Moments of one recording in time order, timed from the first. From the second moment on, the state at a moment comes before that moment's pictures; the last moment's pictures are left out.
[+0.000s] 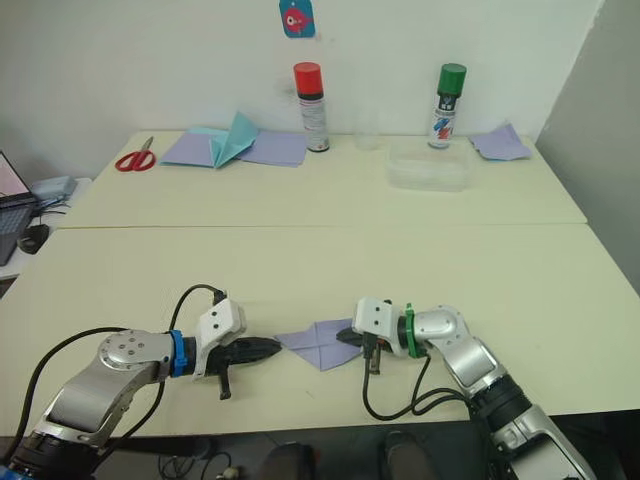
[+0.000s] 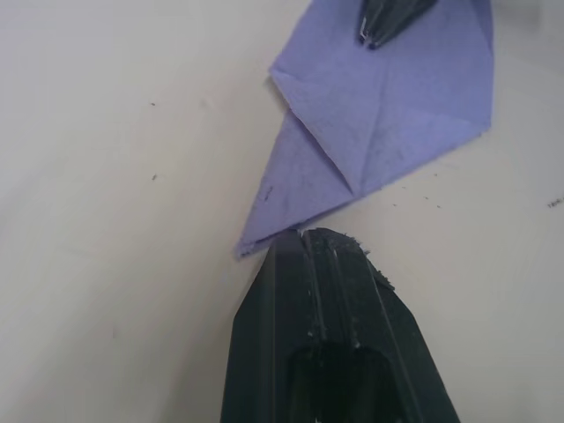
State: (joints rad) left arm -0.09 0.76 -0.08 -0.18 -0.31 0.43 -1.01; right arm -0.41 -0.40 0.45 0.12 0.02 0.10 0.99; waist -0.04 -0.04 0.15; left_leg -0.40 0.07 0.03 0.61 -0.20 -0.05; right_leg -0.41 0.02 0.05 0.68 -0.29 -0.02
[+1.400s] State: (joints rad) left arm -0.21 0.70 -0.24 -0.09 -0.20 0.26 -1.03; right arm -0.37 -0.39 0.42 0.13 0.08 0.00 1.05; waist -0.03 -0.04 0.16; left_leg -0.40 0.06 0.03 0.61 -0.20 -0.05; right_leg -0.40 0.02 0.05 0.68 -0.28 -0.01
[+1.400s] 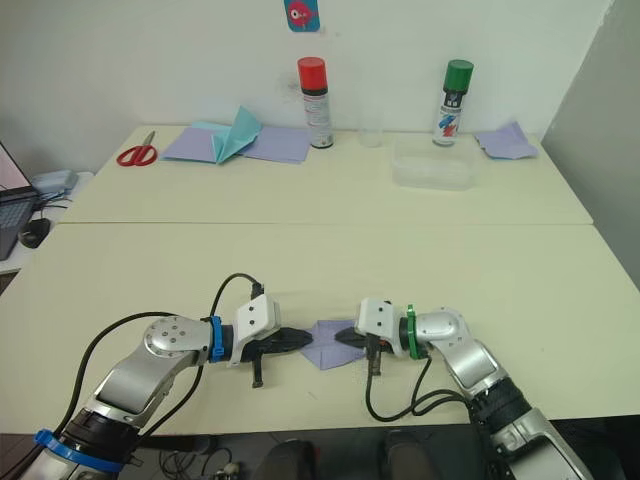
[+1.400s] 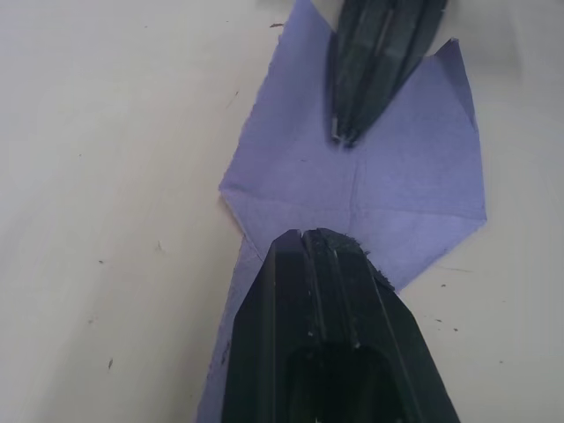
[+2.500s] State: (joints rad) left arm -0.21 0.69 -0.24 -0.08 -0.19 0.26 -1.03; right arm -0.37 -0.49 0.36 0.28 0.18 -0.42 1.24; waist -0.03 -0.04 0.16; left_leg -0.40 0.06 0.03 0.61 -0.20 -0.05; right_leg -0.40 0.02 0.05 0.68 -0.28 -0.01
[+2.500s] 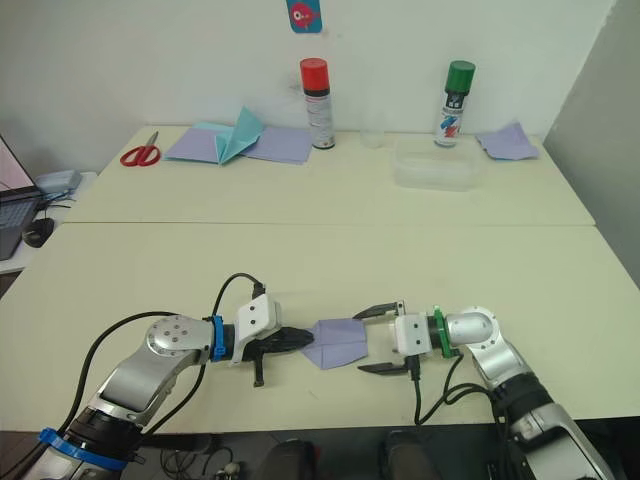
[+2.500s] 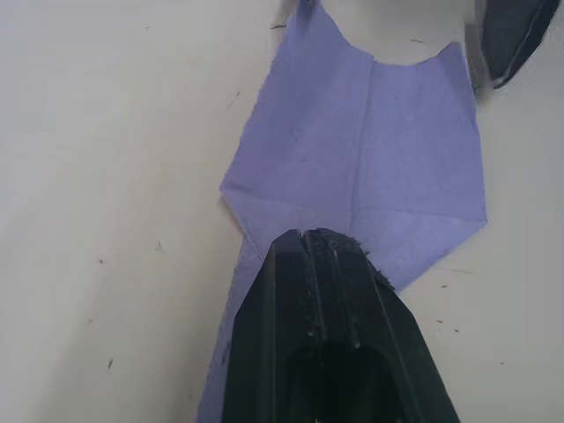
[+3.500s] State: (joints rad) left arm -0.20 0.69 -0.23 -0.09 -0.17 0.26 -1.02; right arm -0.54 -0.21 -0.08 -0.10 0.68 1.61 0.52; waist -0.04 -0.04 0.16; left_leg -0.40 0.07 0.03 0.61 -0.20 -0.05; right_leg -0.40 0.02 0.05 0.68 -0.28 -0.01
